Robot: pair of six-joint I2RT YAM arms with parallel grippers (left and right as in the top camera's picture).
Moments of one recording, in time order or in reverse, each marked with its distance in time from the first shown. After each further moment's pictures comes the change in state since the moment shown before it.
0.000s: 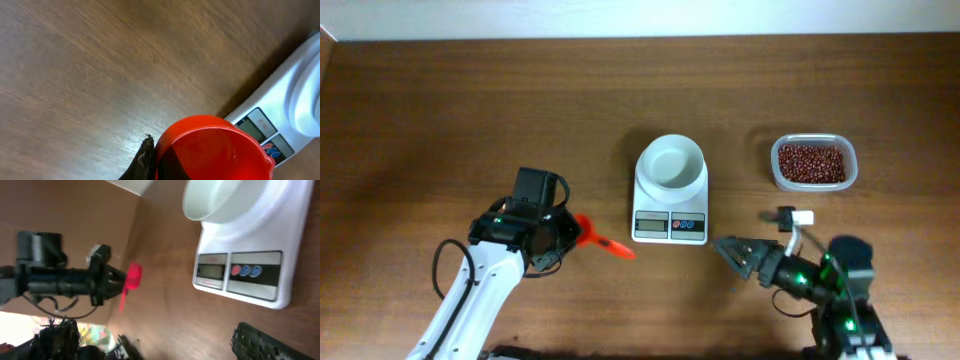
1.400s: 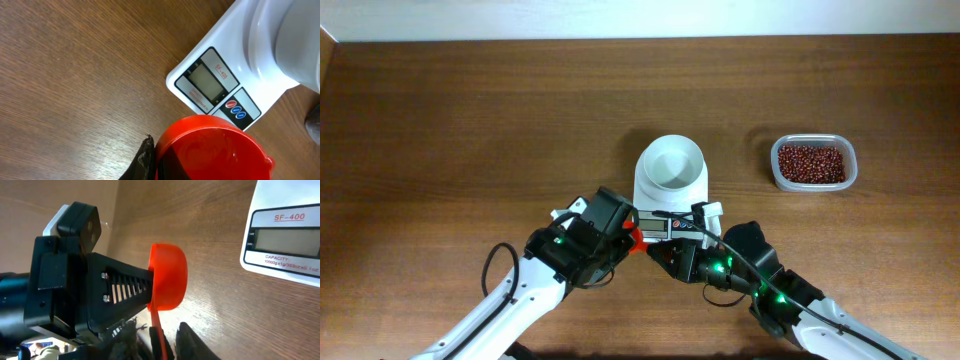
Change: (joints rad) left arm -0.425 -0.002 0.000 0.110 -0.116 -0.418; right arm 0.649 0.426 0.147 0.298 0.480 0.257
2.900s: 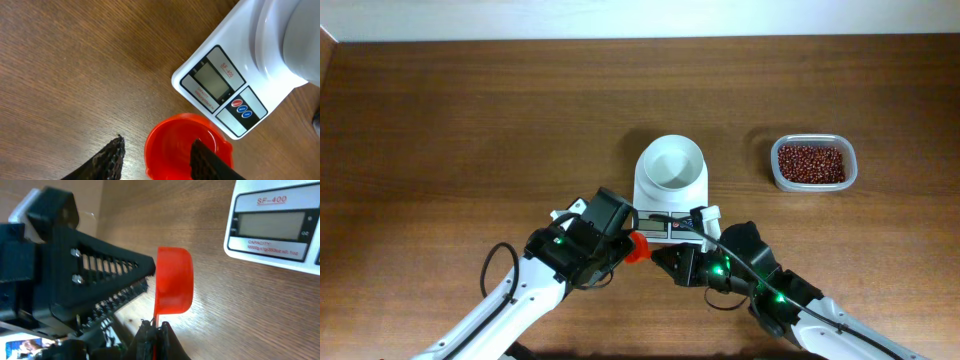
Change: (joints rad) left arm 0.000 0.000 0.000 -0.021 -0.001 0.012; right arm 0.004 0.006 0.005 -0.082 0.001 -0.063
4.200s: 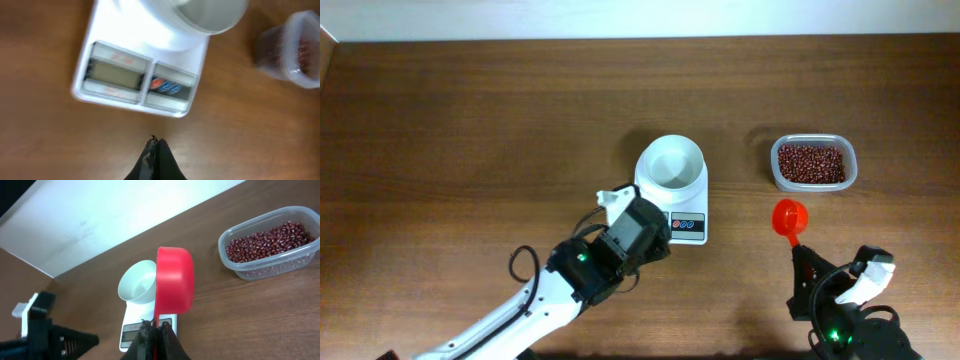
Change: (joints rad) left arm -0.193 0.008 0.000 0.293 -0.093 0.261; right arm 0.001 -1.018 0.204 -1.027 0.866 -0.209
